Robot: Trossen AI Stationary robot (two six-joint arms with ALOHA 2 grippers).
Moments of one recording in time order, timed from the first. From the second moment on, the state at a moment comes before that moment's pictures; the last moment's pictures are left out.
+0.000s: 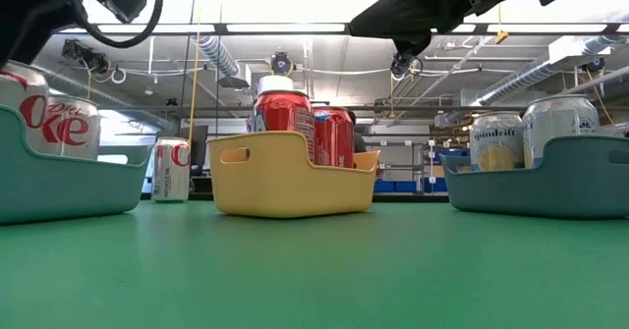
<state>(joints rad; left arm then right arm) -0.43 1.49 1.25 -1.55 0.05 -1.00 0.27 1.45 0.80 0.25 0.13 0.01</state>
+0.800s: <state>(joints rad) -0.46 1.48 1.20 -1.53 0.04 -1.02 0.29 1.45 0.80 0.25 0.13 0.02</state>
